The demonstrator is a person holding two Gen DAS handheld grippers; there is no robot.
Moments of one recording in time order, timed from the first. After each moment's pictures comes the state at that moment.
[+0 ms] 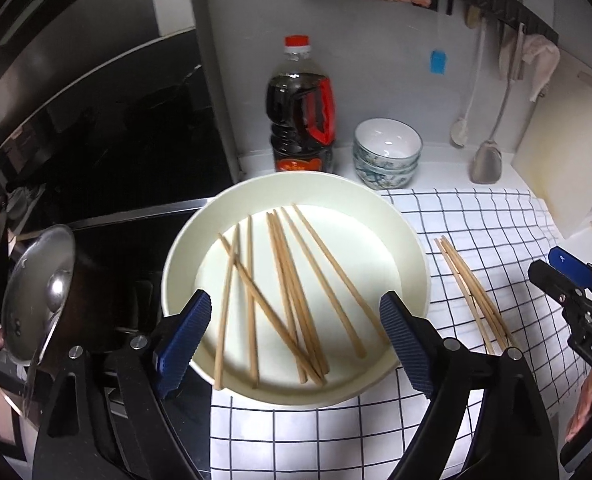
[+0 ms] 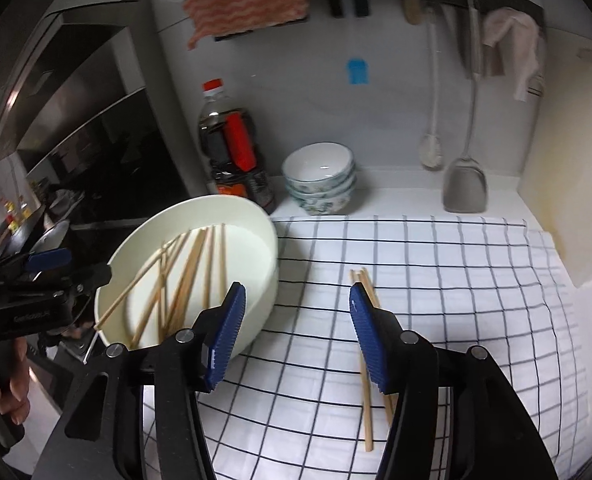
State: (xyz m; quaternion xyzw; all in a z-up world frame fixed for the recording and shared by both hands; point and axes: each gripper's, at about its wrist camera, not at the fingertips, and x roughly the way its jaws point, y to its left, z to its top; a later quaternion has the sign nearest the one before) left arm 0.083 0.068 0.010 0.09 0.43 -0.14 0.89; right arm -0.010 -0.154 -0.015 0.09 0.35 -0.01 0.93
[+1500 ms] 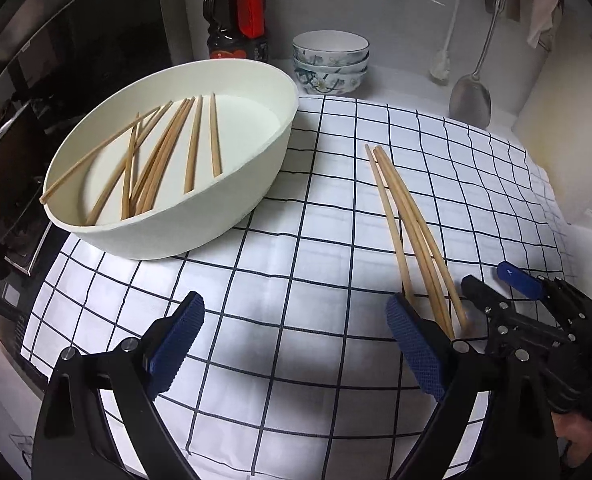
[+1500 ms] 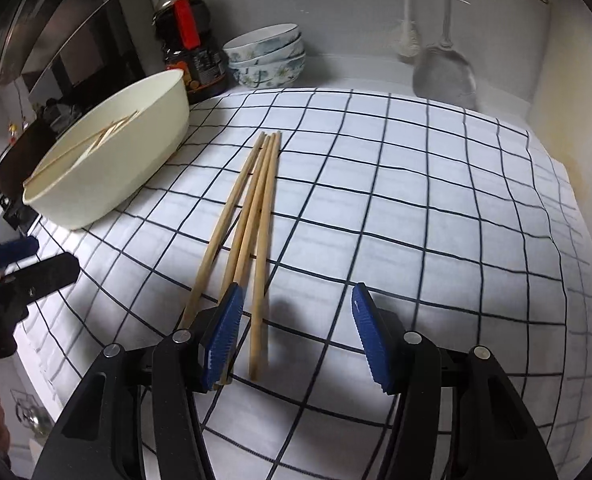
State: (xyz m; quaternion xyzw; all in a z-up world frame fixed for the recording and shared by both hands) left arm -0.011 -0.068 -0.098 0.02 0.48 -0.07 0.87; right arm -0.029 -0.267 -0.149 0.02 0.45 0.06 0.89
